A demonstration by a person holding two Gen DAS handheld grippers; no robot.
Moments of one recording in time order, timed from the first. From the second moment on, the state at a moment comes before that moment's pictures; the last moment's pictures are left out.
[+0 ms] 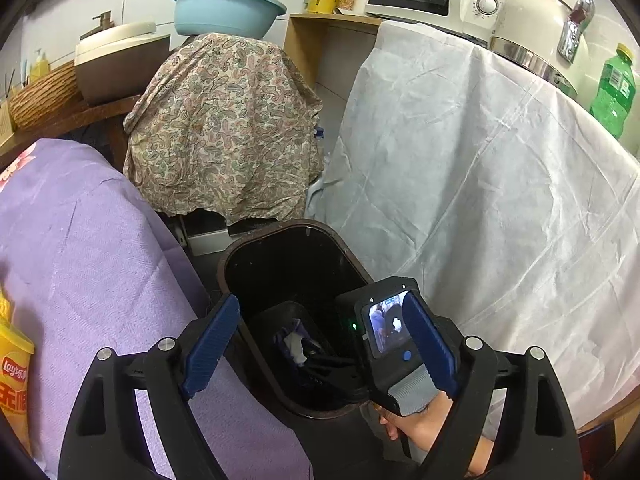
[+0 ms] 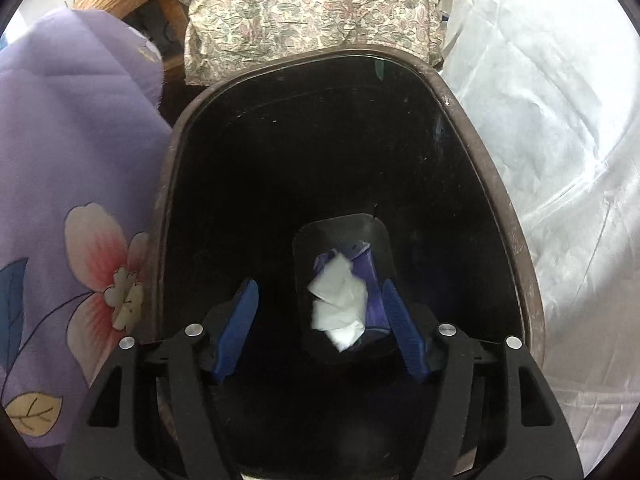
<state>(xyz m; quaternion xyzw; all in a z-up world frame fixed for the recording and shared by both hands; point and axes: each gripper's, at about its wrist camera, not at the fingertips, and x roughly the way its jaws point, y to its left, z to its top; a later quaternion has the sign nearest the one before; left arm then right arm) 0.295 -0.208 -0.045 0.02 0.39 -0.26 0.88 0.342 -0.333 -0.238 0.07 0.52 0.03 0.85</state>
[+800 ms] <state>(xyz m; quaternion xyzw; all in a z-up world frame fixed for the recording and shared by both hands) 0.210 -0.121 -0.012 0.03 0.32 -0.24 0.92 0.223 -0.294 -0.092 0.04 0.36 0.05 0.93</state>
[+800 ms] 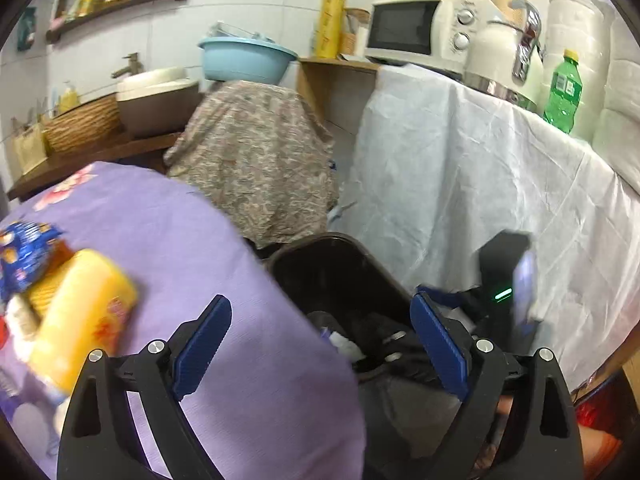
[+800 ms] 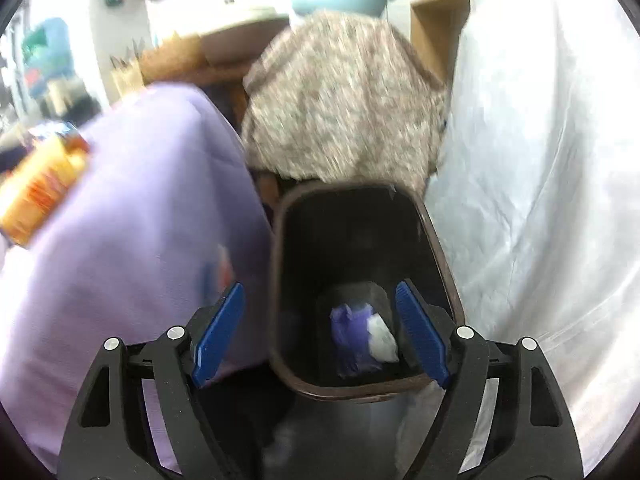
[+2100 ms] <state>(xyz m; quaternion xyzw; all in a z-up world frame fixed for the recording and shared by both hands) 0.171 0.117 -0.034 0.04 0.33 -0.03 0.94 0.248 -0.065 -0.021 0.11 0.43 0.31 0.84</state>
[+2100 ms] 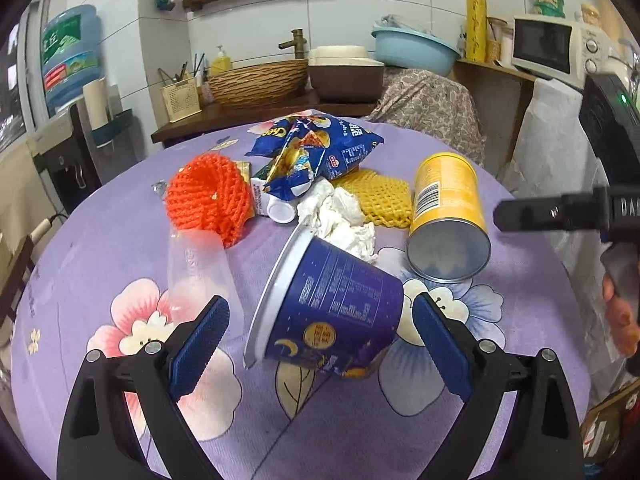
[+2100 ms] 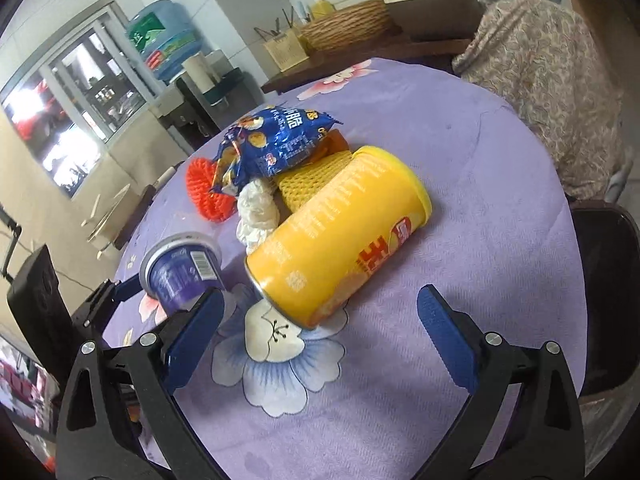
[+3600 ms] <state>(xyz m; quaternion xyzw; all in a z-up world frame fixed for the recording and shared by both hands) 0.128 0.097 -0.035 -0.04 0.34 -0.10 0.93 0.296 -0.038 -0.024 0.04 0.49 0.31 0.81</state>
